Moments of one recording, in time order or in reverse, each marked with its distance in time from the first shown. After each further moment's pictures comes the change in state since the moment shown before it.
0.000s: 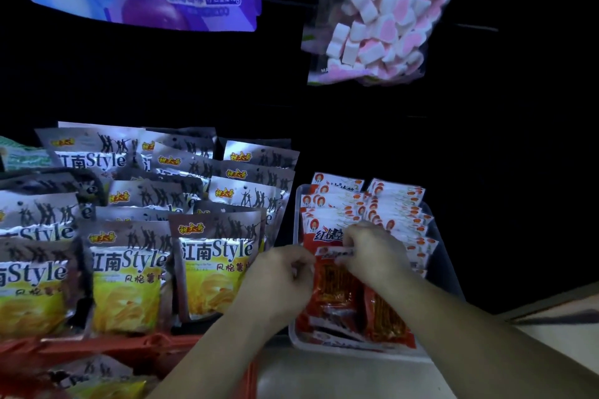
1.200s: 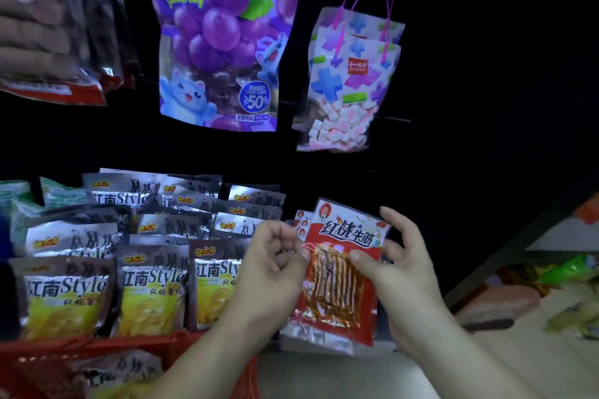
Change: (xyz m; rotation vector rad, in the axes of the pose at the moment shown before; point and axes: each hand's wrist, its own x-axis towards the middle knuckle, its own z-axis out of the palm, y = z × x) left_hand -0.101 0.111 -0.086 -0.777 0.117 0.130; right_hand -0.194 -0.063 -0.134 1.416 0.416 0.111
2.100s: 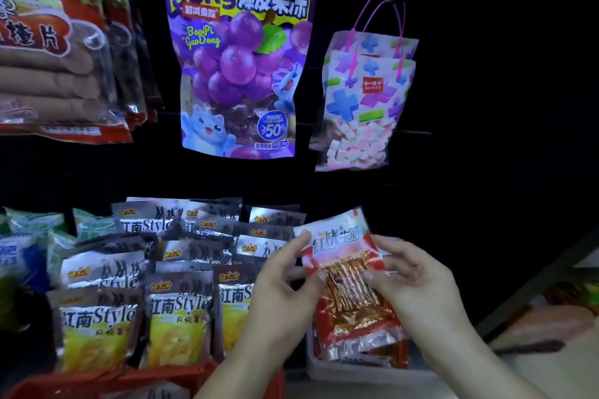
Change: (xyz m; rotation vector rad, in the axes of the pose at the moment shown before) left_hand 0.015 0.002 -0.018 0.183 0.065 0.008; right_hand 0.023 0.005 0.011 -0.133 -0.040 -0.081
